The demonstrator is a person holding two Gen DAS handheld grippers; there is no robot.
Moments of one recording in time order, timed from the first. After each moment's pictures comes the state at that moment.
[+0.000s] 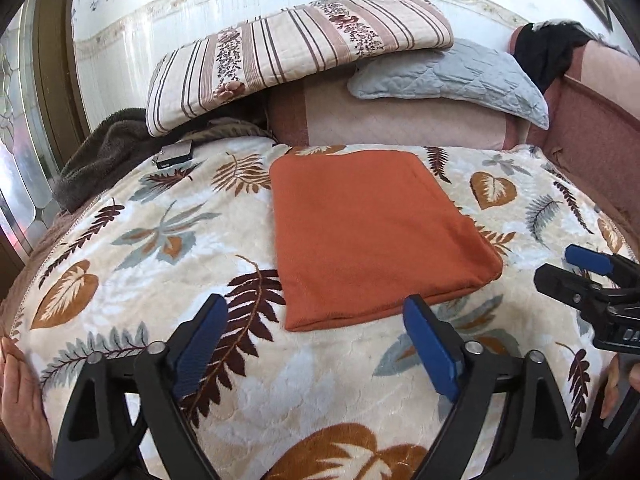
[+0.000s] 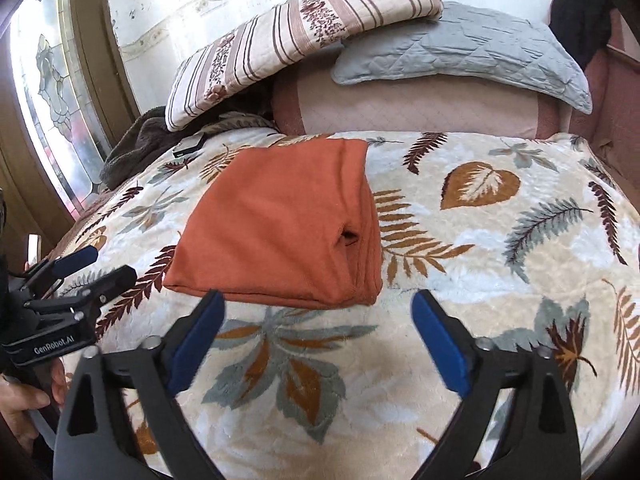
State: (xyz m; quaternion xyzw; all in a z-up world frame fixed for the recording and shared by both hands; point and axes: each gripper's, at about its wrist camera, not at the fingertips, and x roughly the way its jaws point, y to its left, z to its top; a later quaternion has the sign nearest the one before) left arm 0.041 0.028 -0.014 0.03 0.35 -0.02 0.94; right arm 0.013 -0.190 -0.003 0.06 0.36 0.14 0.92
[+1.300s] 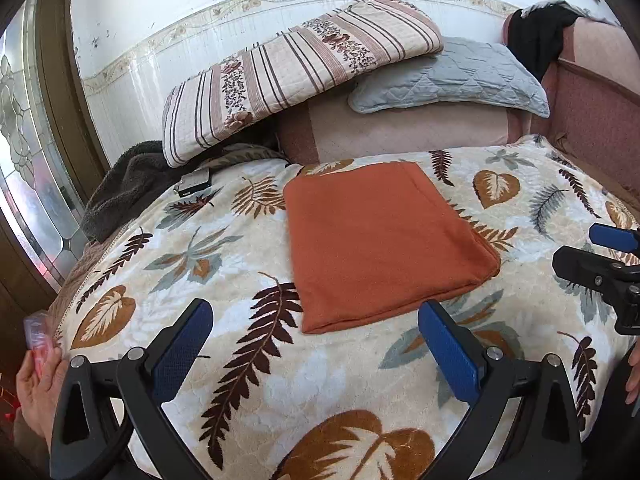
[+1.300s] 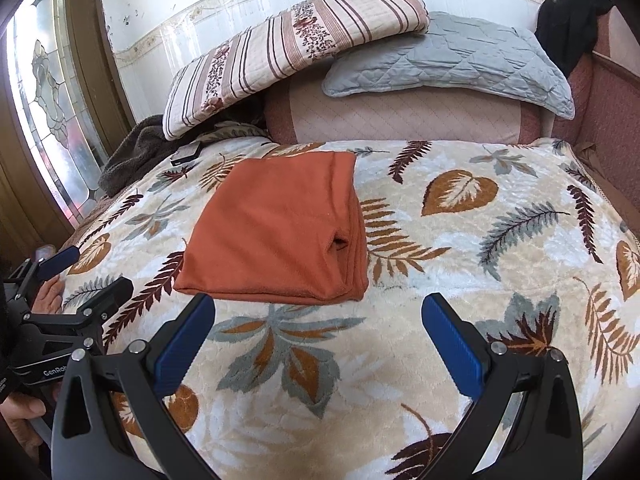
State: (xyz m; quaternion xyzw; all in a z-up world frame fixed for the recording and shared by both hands) left arm 0.018 0.019 0.015 0.09 0.33 0.00 0.94; right arm -0.008 -0.196 0.027 0.05 0.36 0.12 0.92
